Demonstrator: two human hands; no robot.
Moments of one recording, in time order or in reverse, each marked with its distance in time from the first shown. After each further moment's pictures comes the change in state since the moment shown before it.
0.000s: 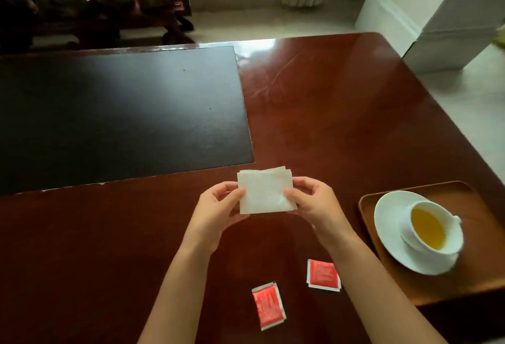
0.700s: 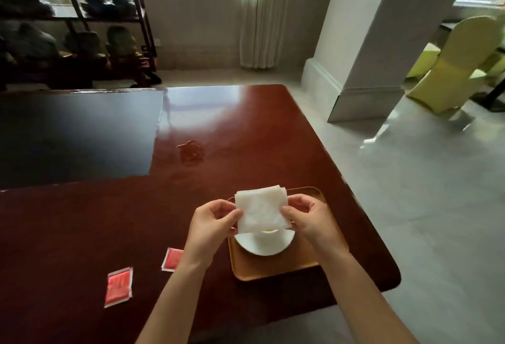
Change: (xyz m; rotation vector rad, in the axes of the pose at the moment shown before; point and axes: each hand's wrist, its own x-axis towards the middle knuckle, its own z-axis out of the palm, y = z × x) left_hand -0.138 -0.060 0.281 0.105 -0.030 0.348; right_hand -0.125 -0.008 -0.307 -0.046 0.097 -0.204
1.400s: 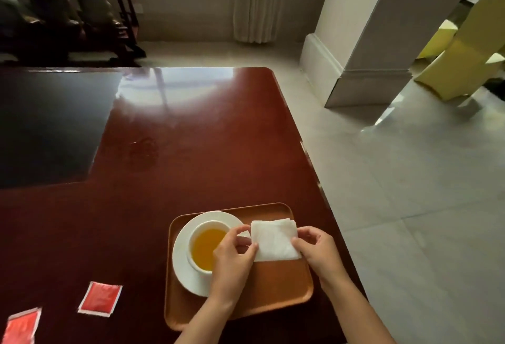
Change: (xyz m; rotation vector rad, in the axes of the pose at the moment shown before) left_hand 0.059 -0.067 0.164 0.274 0.073 -0.011; right_hand 0.099 0.074 -0.130 -0.211 0.058 0.283
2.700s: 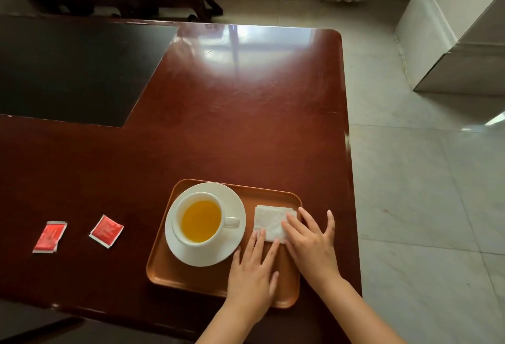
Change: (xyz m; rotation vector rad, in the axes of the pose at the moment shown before) left_hand -0.027 -0.058 0.111 1.047 -0.189 0.024; right_hand 0.091 0.067 -0.019 -1.123 -0.091 -0.992
